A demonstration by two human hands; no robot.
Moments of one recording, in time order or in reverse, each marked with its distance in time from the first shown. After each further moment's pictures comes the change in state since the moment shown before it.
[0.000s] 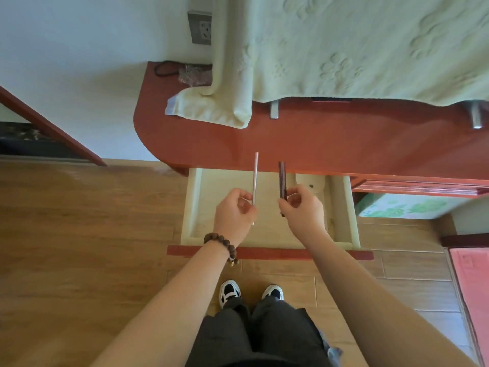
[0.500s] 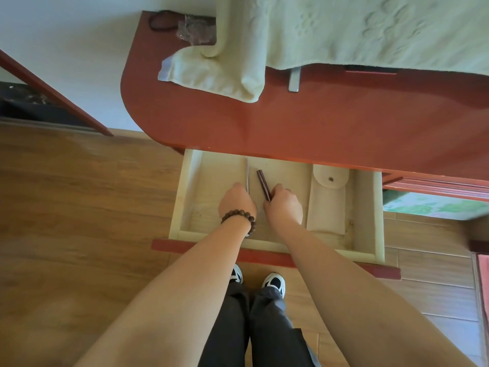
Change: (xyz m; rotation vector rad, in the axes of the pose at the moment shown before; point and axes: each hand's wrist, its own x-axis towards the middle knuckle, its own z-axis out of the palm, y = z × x) left_hand 0.071 -0.059 0.064 0.592 -0.010 -0.386; right_hand 0.074 0.061 0.092 -0.563 -0.225 0.096
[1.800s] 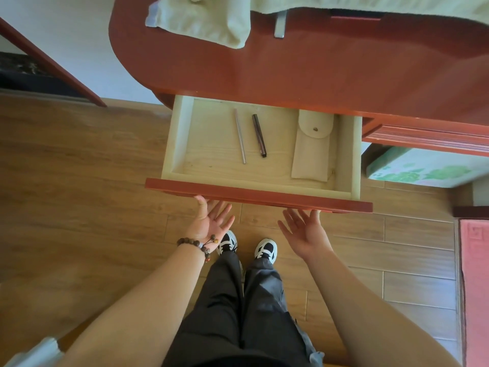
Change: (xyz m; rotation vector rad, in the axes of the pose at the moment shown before) left_hand -0.121 -0.111 0.036 -1.801 -0.394 -0.562; right_hand -0.112 0.153 0.033 1.862 -0.238 0.620
